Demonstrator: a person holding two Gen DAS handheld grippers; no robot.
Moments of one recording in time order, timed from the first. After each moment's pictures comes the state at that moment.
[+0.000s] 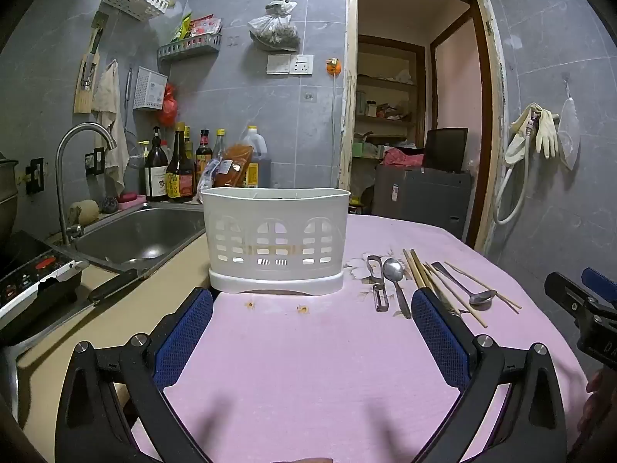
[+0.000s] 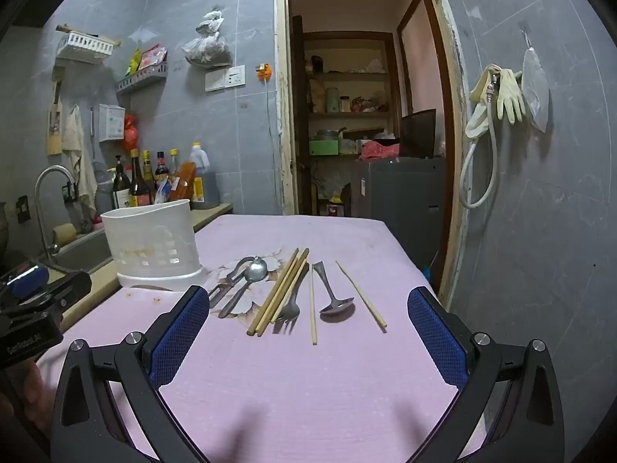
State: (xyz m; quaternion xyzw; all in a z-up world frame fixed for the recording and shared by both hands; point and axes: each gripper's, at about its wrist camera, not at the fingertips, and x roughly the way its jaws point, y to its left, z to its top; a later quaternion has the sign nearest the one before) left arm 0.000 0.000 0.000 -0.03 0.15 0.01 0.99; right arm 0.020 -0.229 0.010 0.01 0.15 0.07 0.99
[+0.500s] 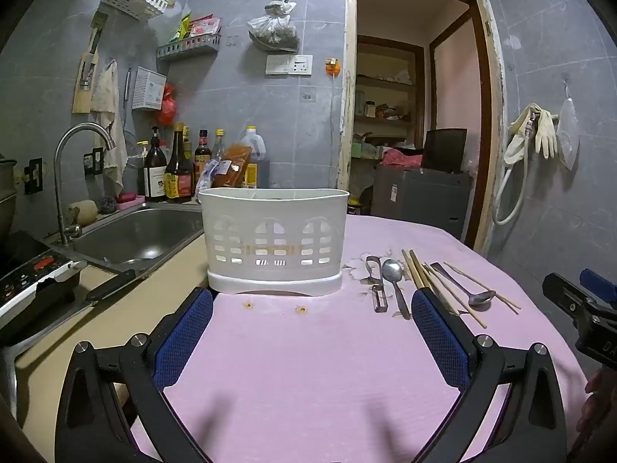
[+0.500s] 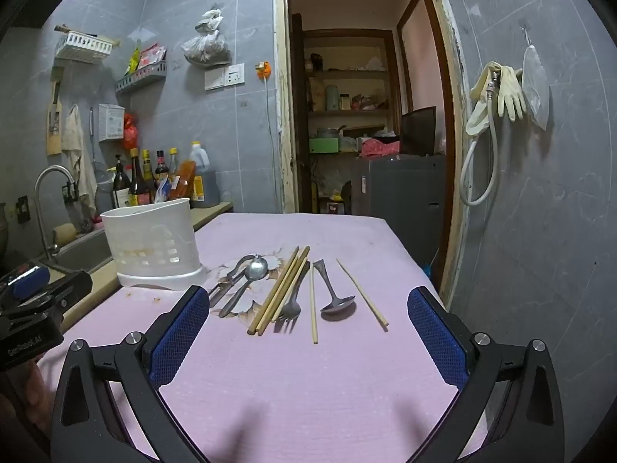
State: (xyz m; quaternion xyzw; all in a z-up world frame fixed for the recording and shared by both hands) left arm 0.005 -0.006 -0.004 -0.03 0.15 0.01 0.99; right arm 0.021 -0.228 0.011 0.01 0.15 0.07 0.99
